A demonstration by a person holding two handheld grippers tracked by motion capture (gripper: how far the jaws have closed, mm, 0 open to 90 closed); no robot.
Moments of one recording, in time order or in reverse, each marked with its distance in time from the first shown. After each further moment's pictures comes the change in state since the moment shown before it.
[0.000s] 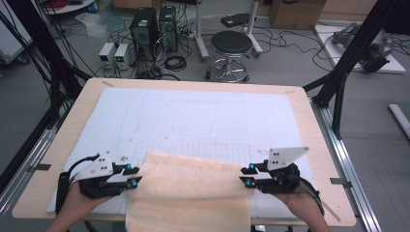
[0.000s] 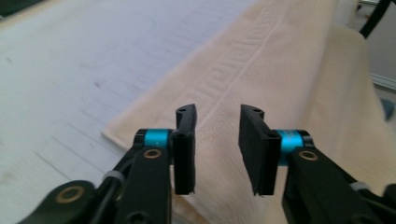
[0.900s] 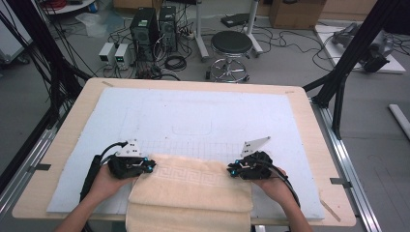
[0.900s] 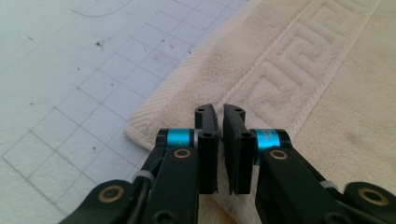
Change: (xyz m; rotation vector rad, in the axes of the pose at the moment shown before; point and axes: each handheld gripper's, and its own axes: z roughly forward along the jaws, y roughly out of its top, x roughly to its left) left arm 0.047 0.002 0.078 0.160 0.018 -0.044; right arm -0.058 -0.024 0.083 0.187 -0.003 0.086
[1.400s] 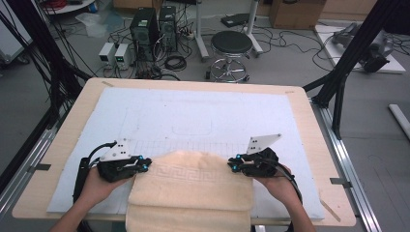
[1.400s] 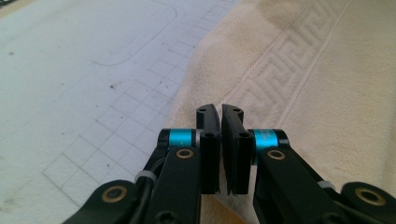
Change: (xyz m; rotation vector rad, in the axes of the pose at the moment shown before) left arm -0.017 0.012 -0.038 -0.116 0.037 0.047; right arm 0.016 0.021 -0.033 -0.118 -0.032 -0.059
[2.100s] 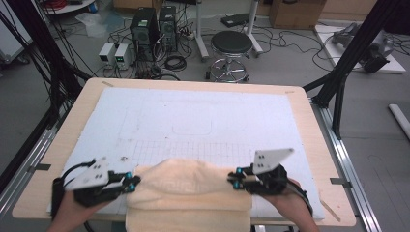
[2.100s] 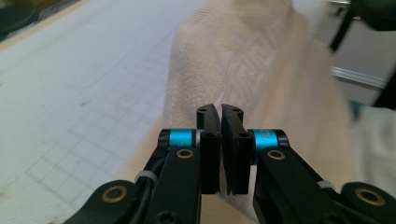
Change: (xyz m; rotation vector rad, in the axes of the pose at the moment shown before) left arm -0.063 -0.002 -0.074 -0.104 -0.117 0.099; right arm 0.065 0.016 -0.043 -0.067 0.110 -0.099
